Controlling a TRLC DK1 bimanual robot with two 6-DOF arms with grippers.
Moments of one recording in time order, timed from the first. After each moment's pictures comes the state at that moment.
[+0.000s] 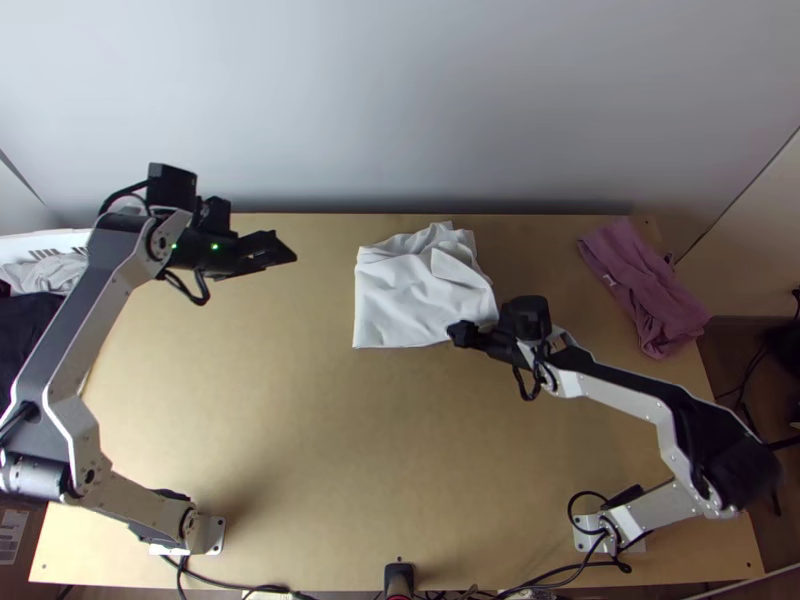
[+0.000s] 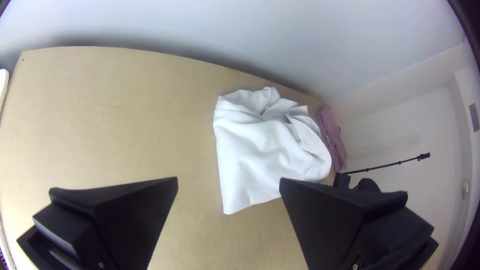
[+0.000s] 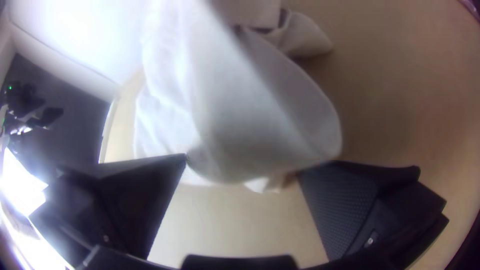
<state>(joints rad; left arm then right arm) -0.09 1.61 1.64 -0.94 0.49 -0.27 0.47 1.64 0.74 0.22 -0.23 0.69</state>
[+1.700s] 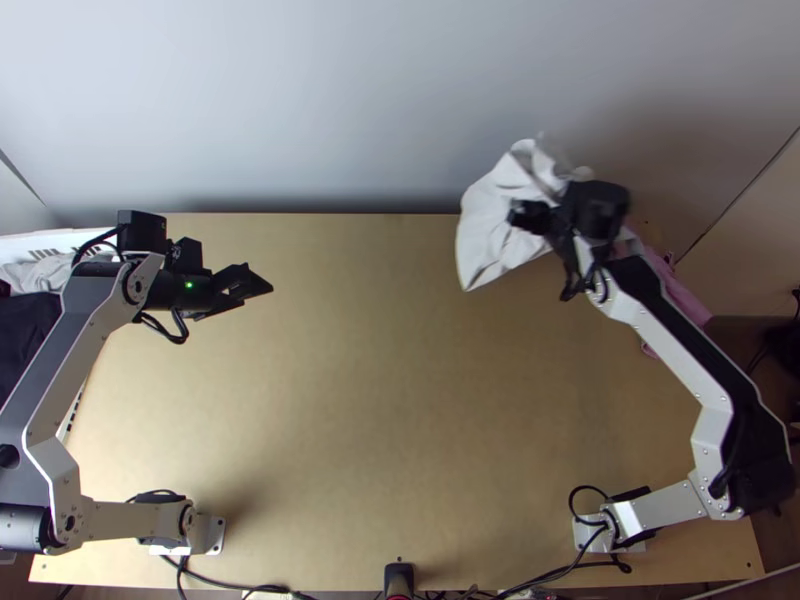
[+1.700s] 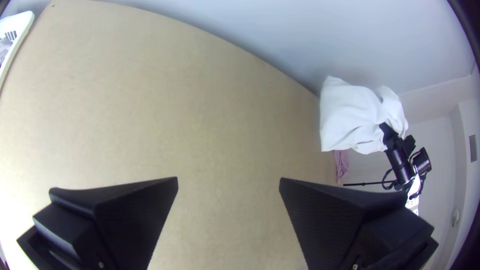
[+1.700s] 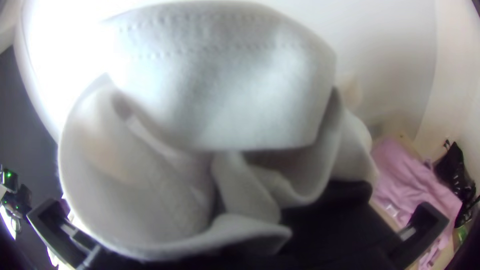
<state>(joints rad) 0.02 1.44 1.33 -0.85 0.54 -0.31 0.25 1.59 1.32 -0.06 0.05 0.36</state>
